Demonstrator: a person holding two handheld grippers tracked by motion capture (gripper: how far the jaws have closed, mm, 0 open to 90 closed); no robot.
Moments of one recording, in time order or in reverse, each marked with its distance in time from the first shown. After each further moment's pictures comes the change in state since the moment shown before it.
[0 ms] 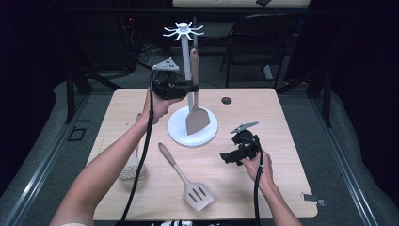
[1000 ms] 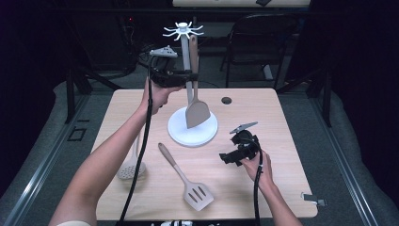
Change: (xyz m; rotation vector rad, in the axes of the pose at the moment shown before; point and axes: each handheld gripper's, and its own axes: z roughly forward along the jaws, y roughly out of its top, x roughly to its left) left arm 0.014 0.023 -0.003 -0.010 -0.015 -0.050; right arm -0.001 0.001 0.001 0.033 0.003 -0.020
